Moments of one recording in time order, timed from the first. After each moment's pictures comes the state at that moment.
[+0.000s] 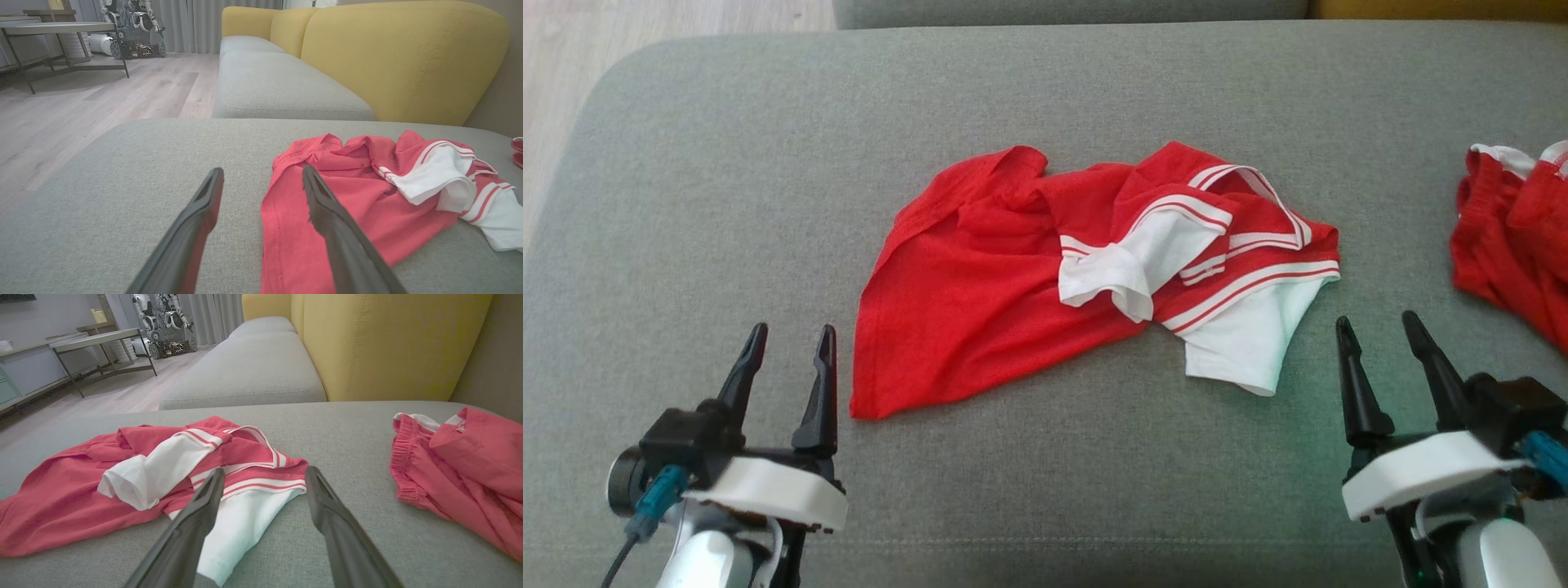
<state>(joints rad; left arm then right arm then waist) -0.02 0.24 -0.25 0.09 -0.32 0.07 -0.25 0.05 -0.05 -0.02 -0.03 0.13 0.13 0.06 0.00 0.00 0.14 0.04</state>
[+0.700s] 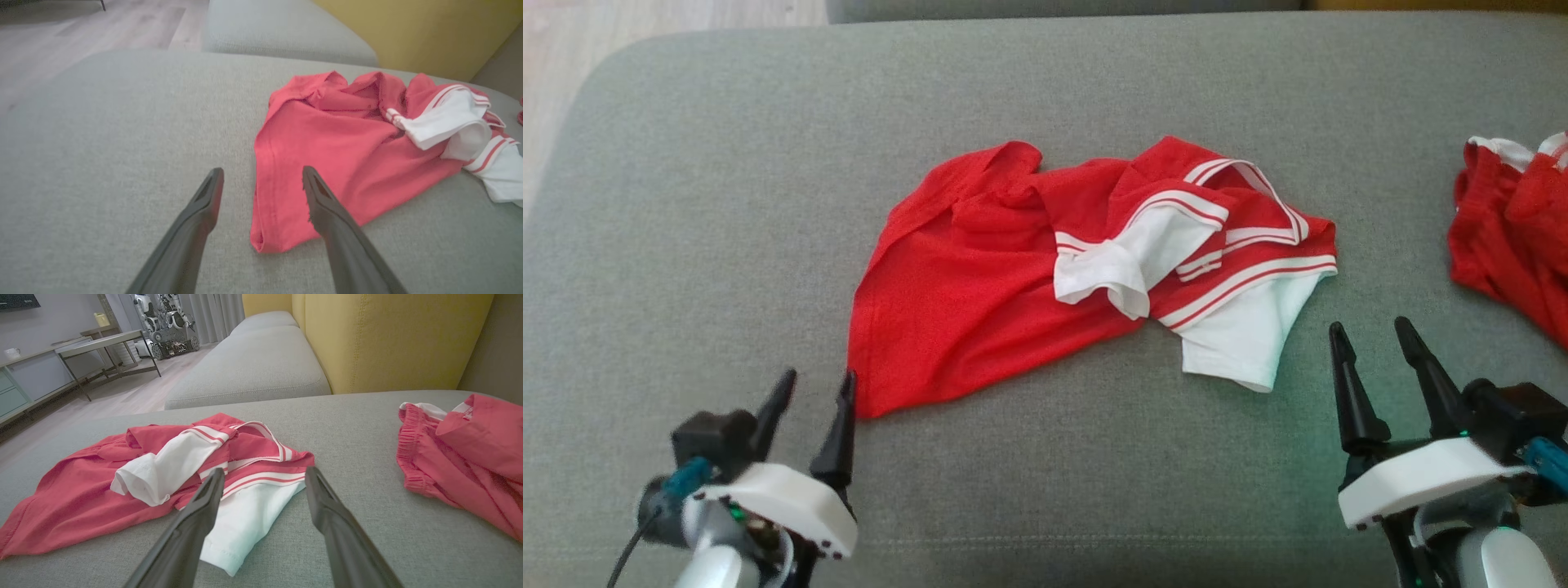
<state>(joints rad) -0.02 0.24 -0.29 0.17 -0.38 0.05 -0.13 0.07 -0.05 -0.01 -0.07 0.18 0.13 0.08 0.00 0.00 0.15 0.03</state>
